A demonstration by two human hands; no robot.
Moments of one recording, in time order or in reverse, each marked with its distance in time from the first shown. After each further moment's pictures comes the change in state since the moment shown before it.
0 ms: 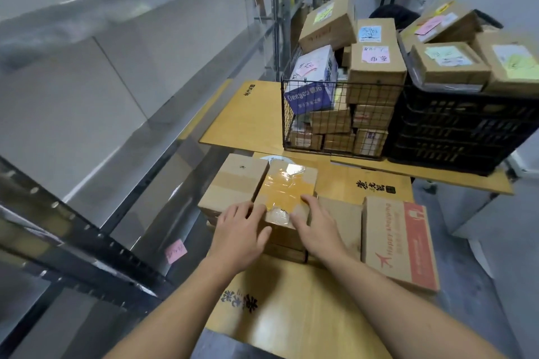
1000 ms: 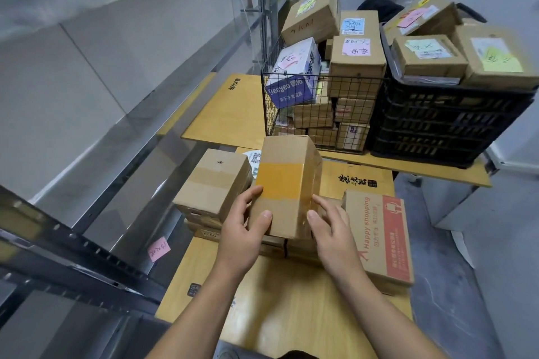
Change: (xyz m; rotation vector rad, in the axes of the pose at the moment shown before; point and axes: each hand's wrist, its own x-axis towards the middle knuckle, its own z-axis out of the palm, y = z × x) left_hand -0.016 0.073 -0.012 -1.266 0.181 -0.154; right_hand -0.051 0.026 -0.056 0.489 0.125 -0.102
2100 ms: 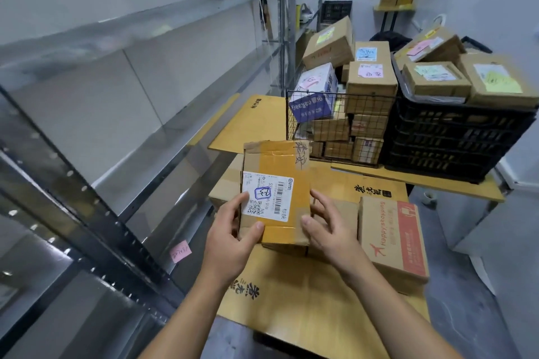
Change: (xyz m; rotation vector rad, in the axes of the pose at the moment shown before) left_hand -0.053 0.005 -0.077 0.285 0.124 0.166; right_hand -0.045 -0.038 0.023 0.208 -0.309 -0.074
